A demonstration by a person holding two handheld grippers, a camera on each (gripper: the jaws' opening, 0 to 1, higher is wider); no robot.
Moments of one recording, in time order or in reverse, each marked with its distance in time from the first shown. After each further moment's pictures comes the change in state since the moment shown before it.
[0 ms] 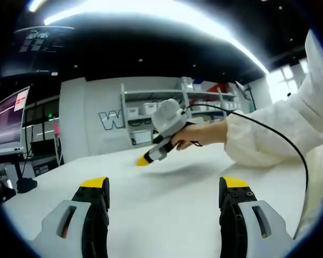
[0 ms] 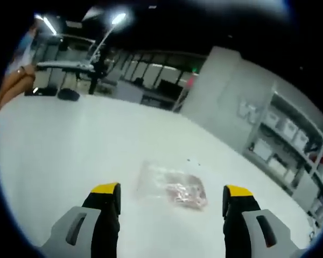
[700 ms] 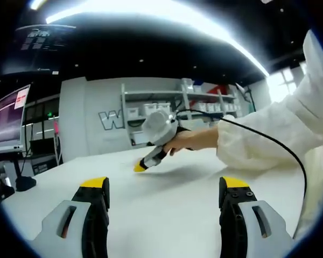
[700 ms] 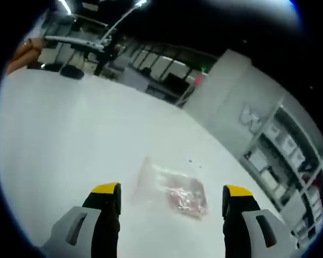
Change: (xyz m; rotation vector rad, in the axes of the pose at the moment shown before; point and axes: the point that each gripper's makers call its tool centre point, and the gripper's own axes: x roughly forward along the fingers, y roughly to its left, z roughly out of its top) left arm -0.002 0.000 0.001 -0.016 -0.008 -0.005; right arm 0.024 0.003 -0.003 -0.175 0.047 -0.036
